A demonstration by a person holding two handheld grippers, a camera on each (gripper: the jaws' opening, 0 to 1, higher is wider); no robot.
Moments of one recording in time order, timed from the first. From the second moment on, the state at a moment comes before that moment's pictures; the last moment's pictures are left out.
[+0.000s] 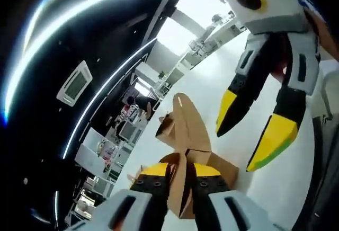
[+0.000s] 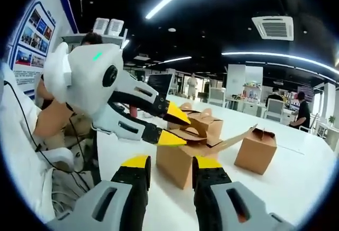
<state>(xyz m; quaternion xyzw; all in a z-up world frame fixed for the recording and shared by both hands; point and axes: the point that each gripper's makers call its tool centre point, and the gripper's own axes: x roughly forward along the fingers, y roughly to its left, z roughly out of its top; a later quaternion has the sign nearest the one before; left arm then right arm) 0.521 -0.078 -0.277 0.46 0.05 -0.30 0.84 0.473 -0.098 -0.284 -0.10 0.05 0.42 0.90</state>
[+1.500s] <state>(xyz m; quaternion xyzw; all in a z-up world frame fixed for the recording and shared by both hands) 0.541 -0.051 -0.282 0.45 0.10 -0.25 0.85 0.471 -0.097 -0.285 -0.10 0.06 0.43 0.90</state>
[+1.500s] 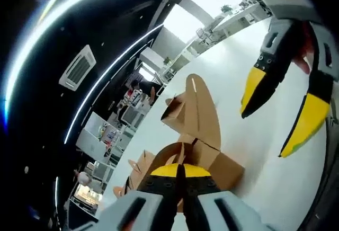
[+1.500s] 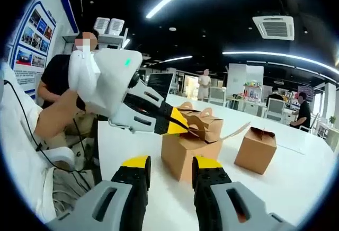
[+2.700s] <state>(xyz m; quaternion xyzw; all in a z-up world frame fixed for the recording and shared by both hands) 0.525 -0.037 -0.257 0.32 0.11 -0.24 0.91 0.465 -0.093 -0.292 -0.11 0.07 0.44 0.89</state>
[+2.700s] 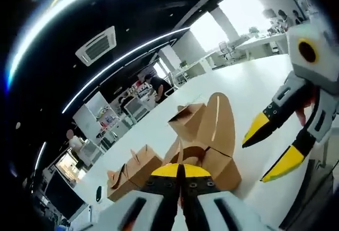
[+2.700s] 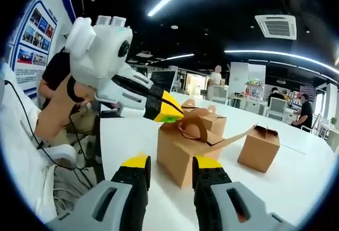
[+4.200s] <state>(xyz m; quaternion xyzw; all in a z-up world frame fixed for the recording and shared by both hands) 0.528 0.000 -0.243 0.04 0.14 -0.30 0.94 0.467 -0.087 -0.286 -0.11 0.05 0.44 0.89</state>
